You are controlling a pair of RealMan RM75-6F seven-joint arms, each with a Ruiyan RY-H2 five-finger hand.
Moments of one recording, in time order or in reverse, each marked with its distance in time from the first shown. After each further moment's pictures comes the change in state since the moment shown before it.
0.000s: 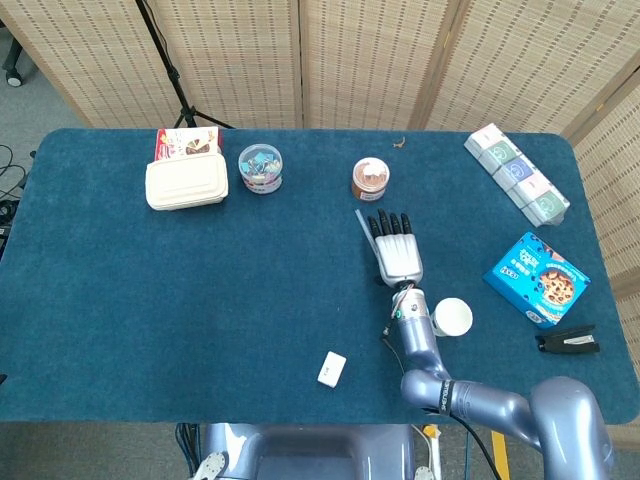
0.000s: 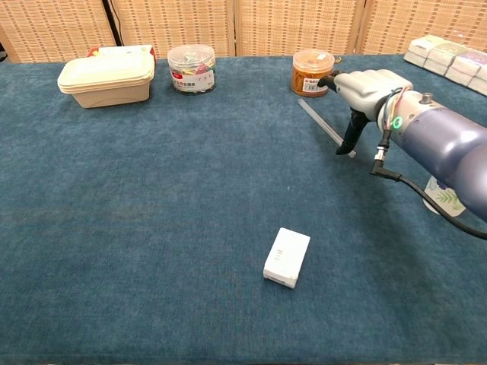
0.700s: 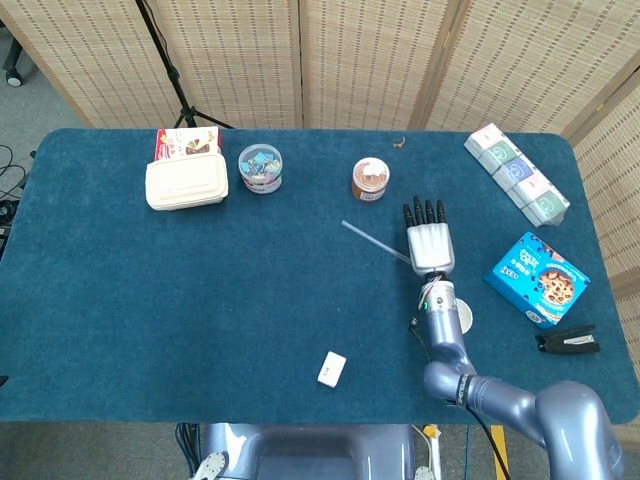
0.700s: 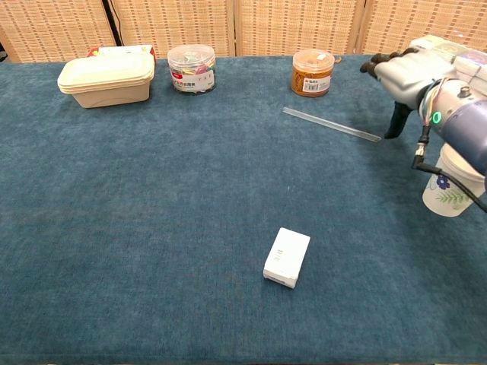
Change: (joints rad) left arm -0.001 0.000 0.003 -0.003 0.005 -0.002 0.006; right arm -0.033 0.017 -0.038 0.185 -0.083 0.012 -0.061
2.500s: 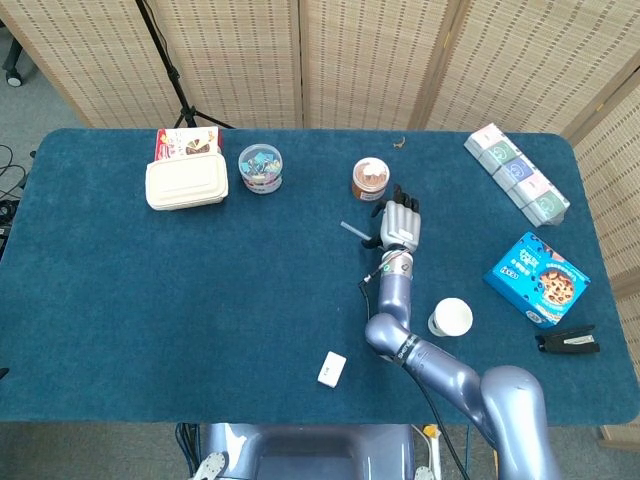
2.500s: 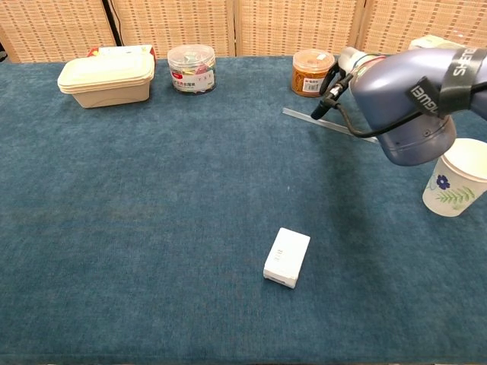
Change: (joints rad) left arm -0.036 0.012 -0.019 -0.009 -0.057 -0.082 -0.007; right arm 0.260 -0.201 0.378 0.236 0.436 -0.160 0.199
